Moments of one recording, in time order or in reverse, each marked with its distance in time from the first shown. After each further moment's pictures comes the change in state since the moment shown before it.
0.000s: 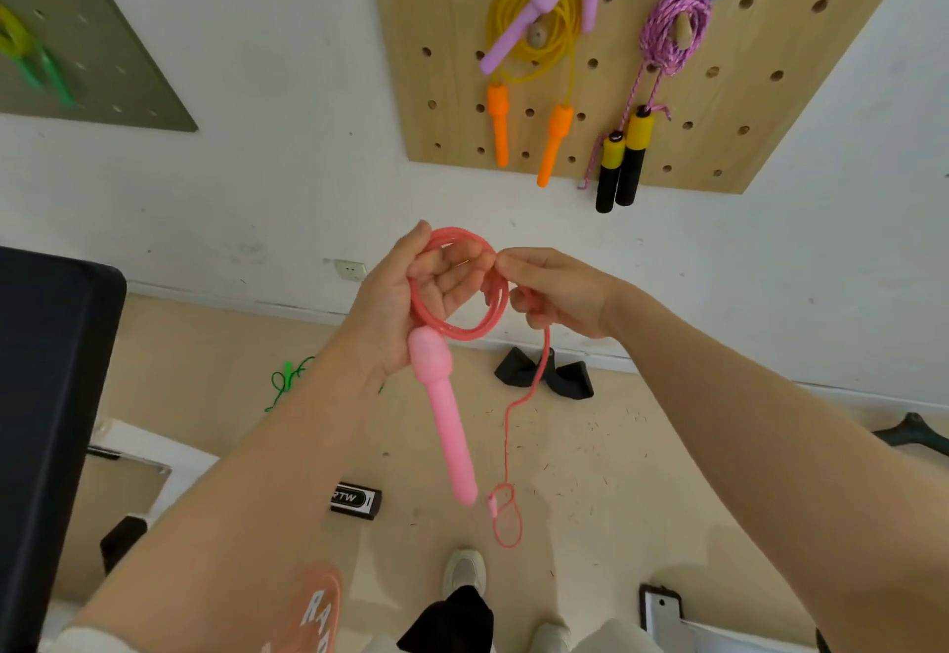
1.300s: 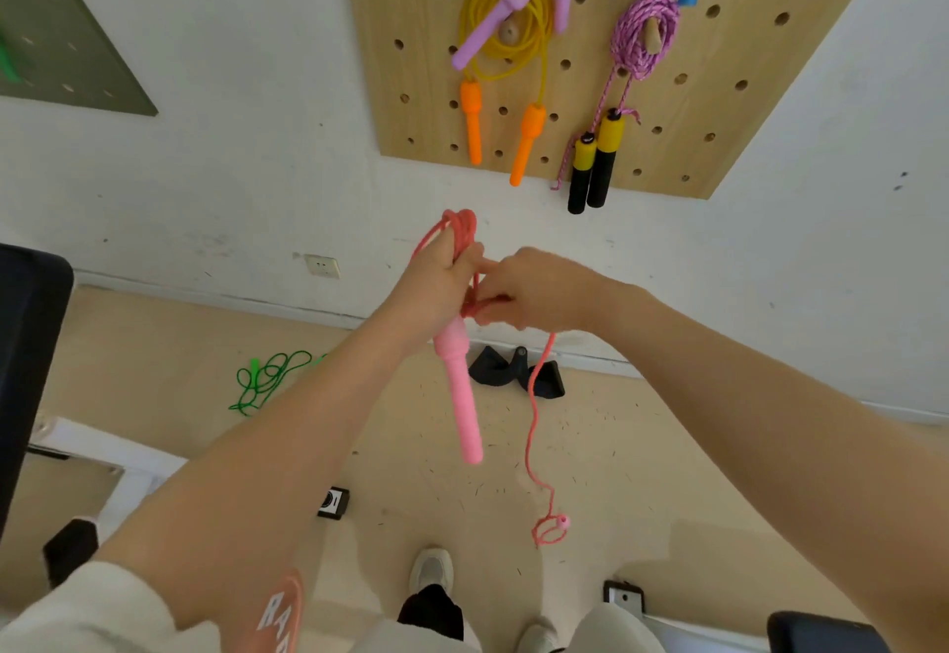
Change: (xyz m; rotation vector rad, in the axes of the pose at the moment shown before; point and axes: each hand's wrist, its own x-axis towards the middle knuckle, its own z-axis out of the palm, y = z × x) left_hand 0.032 -0.023 0.032 0.907 0.145 0.080; right_hand -0.016 -0.027 0.000 -1.219 -0.048 -0.005
